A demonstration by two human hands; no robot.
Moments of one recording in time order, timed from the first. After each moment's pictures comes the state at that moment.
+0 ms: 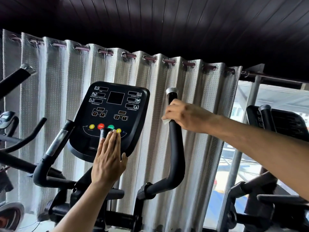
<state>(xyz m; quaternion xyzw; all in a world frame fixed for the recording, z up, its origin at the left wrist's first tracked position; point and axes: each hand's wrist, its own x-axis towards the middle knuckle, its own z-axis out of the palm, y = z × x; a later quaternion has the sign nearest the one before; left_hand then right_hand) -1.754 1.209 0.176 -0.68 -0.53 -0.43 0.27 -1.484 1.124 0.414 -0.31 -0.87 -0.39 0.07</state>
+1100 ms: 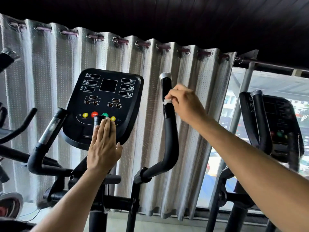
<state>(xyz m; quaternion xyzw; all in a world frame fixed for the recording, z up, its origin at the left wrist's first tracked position) -1.754 1.200 0.178 -0.69 -0.56 -0.39 0.27 -1.493 1.119 0.379 -0.43 -0.76 -0.31 0.37</state>
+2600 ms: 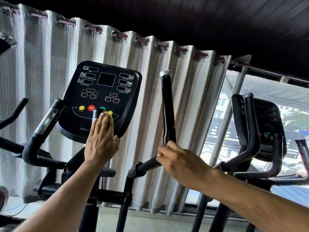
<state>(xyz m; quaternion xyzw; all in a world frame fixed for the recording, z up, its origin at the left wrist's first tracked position) -1.758 1.198 0.178 -0.69 -0.55 -0.39 0.25 -1.508 1.002 0.263 -0.39 -0.86 -0.32 0.04</state>
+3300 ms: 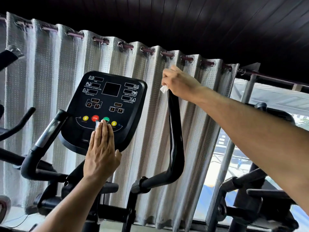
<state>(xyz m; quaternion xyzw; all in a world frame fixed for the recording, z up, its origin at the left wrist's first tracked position) -1.757 1.200 0.177 -0.67 -0.57 -0.40 0.25 -1.507 1.193 0.472 -0.39 -0.77 -0.50 0.10</state>
